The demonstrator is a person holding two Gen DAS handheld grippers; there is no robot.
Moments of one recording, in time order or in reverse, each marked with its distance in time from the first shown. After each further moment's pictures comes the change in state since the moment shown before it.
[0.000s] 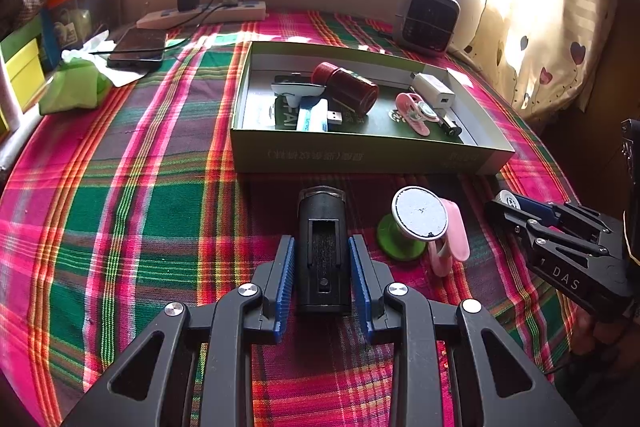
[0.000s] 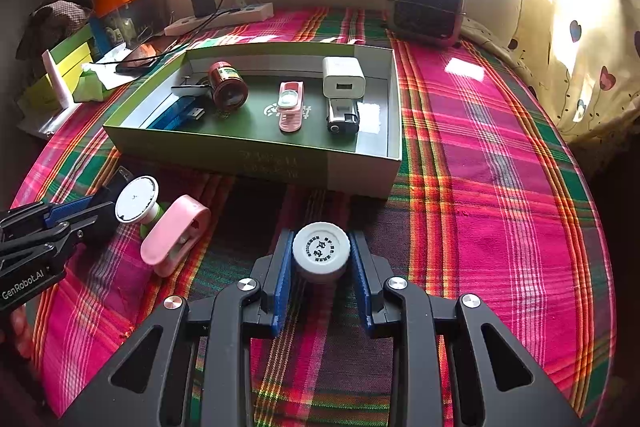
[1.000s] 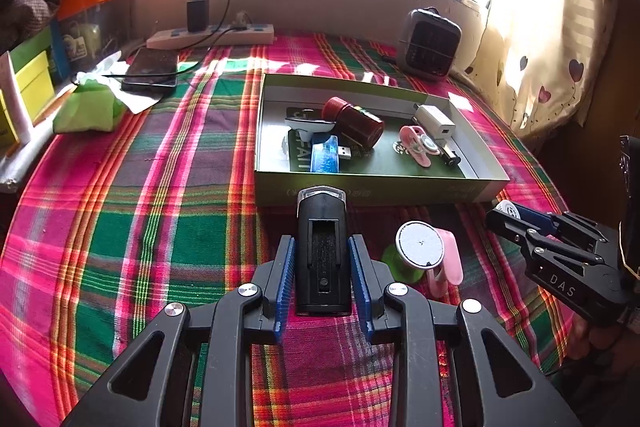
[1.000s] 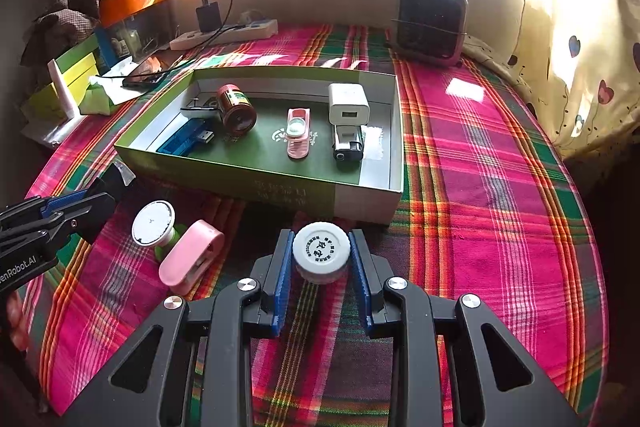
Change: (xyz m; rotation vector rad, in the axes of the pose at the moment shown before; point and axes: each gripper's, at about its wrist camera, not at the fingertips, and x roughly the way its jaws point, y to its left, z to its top) left arm -0.018 0.009 0.013 -0.015 -0.064 0.000; right arm -0.010 0.003 0.010 -0.003 -0.048 0.004
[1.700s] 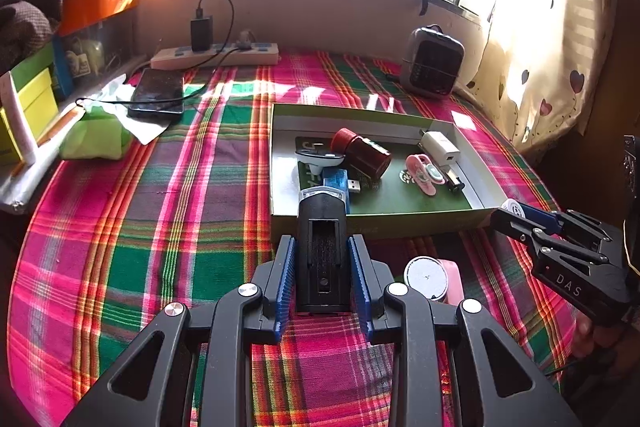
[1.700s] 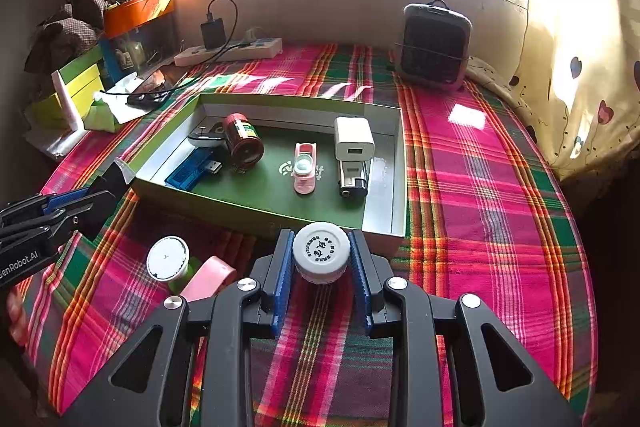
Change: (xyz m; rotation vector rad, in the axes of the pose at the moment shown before) left arm -0.007 0.007 0.021 0.006 -0.040 0.007; right arm -0.008 0.005 0.022 -0.016 -0.046 0.001
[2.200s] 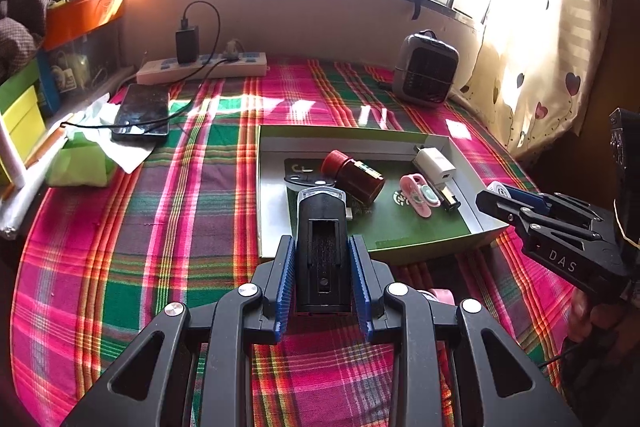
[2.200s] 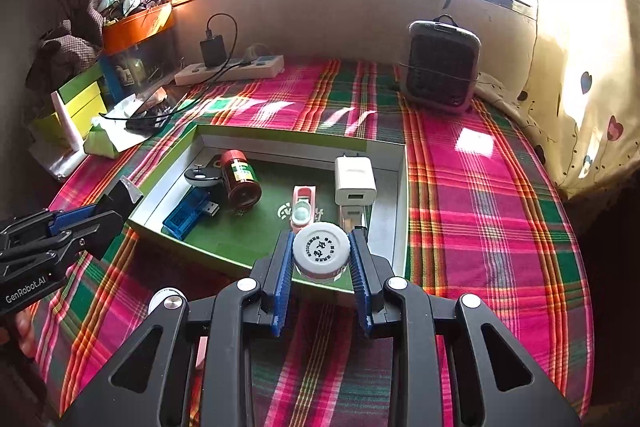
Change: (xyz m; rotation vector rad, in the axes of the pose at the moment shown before) left arm 0.010 -0.004 0.023 0.022 -0.005 -0.030; right arm 0.013 -0.008 0.032 0.013 -0.020 0.035
